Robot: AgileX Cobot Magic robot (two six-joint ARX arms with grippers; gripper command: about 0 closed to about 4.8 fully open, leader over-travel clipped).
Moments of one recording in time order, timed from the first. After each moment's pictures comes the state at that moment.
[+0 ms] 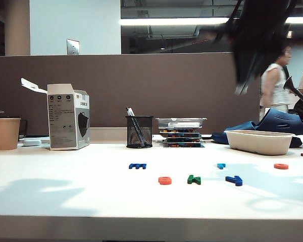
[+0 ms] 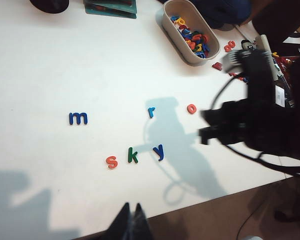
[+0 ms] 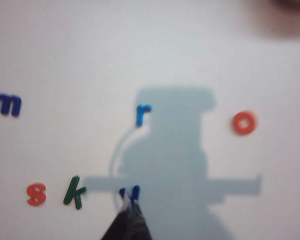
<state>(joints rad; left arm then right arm) -0.93 1.23 1.67 -1.10 -0.25 -0.69 0.50 1.44 1.27 -0.84 0.17 0.41</state>
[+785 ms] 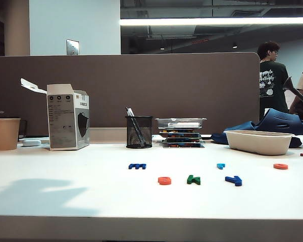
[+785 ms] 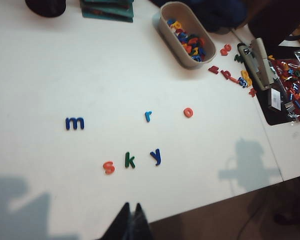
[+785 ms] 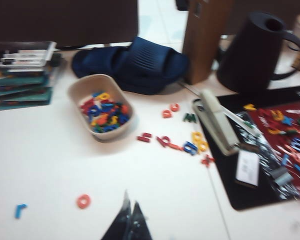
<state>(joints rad) -0.93 1.23 1.67 -1.08 -0.25 -0.68 -0.07 0.77 1.19 -0.83 0.10 0.05</state>
